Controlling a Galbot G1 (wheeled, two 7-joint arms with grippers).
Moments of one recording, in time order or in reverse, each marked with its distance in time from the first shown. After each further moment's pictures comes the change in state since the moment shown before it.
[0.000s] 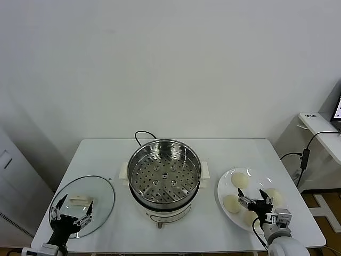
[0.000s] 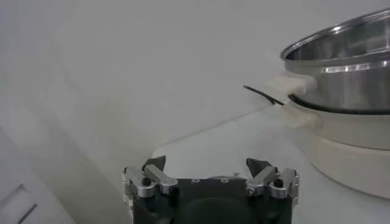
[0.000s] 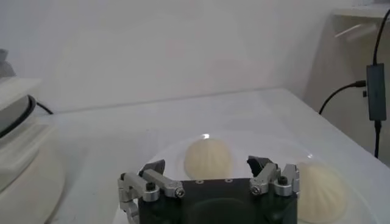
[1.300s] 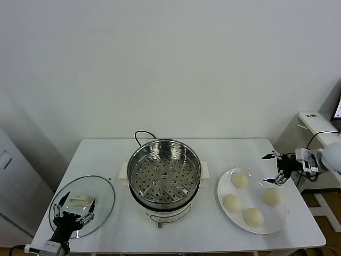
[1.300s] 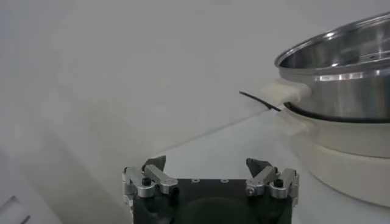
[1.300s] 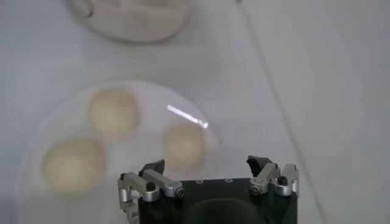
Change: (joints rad) left arm -0.015 0.013 0.015 -0.006 0.014 0.007 0.004; right arm 1.140 -0.629 -0.841 -0.609 -0.604 0.318 -1.266
